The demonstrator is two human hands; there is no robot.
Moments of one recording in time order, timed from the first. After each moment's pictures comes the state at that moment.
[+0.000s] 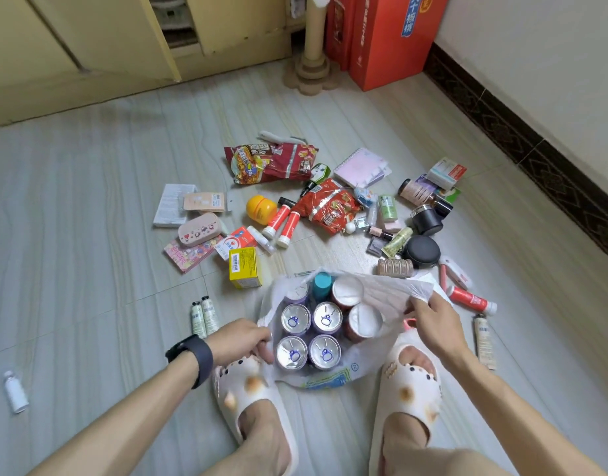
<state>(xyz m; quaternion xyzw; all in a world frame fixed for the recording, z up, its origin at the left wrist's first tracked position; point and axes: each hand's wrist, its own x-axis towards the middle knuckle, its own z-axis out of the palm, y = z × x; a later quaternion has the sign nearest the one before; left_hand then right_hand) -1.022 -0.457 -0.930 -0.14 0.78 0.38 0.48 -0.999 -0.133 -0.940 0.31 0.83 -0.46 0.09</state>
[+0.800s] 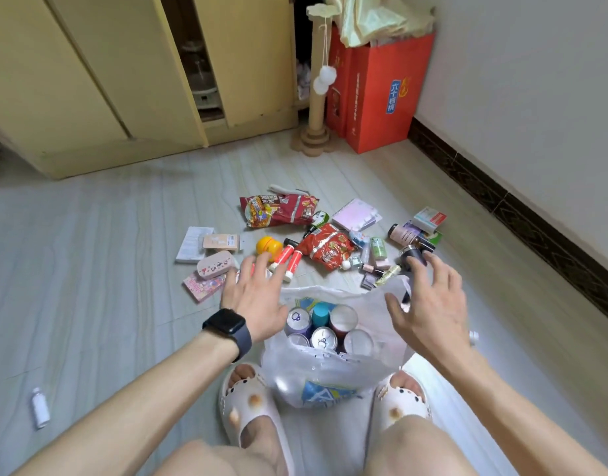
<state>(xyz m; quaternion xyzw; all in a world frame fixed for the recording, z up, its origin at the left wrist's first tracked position) -1.030 -0.411 -0.811 0.12 0.99 -0.06 0.03 -0.991 -0.141 -0.831 0.07 0.99 -0.11 -0.11</state>
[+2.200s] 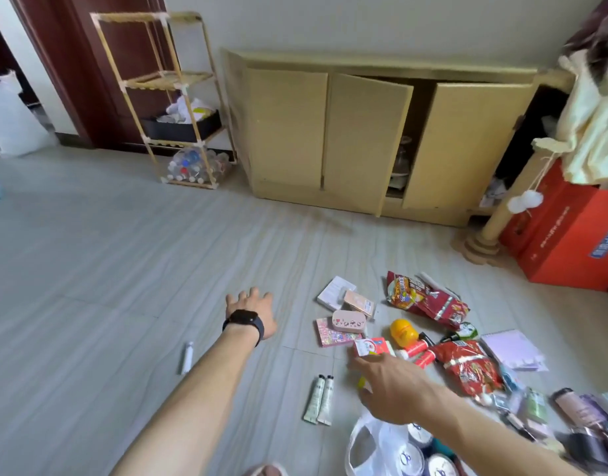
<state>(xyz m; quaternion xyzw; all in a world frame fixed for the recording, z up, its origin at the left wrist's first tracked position) -1.004 -0.679 -0.794 -0.26 0.95 0.00 0.16 -1.041 -0.403 -0.786 -0.43 0.88 0.02 0.18</state>
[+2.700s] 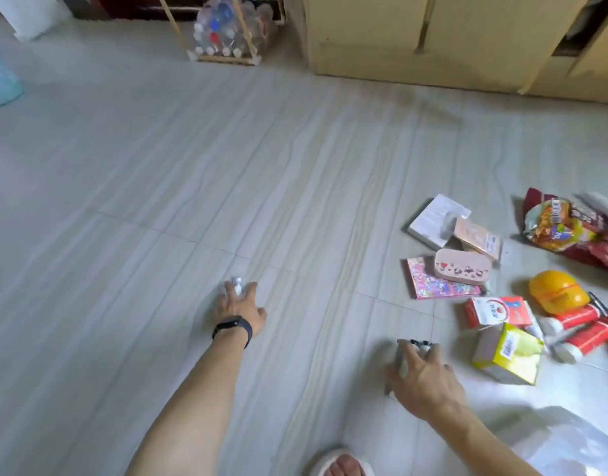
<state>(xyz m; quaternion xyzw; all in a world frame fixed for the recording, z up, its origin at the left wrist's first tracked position) -0.951 -0.848 -1.053 -0.47 0.84 0.12 0.23 -1.061 -0.530 -1.055 -0.18 0.93 -0.06 0.33</state>
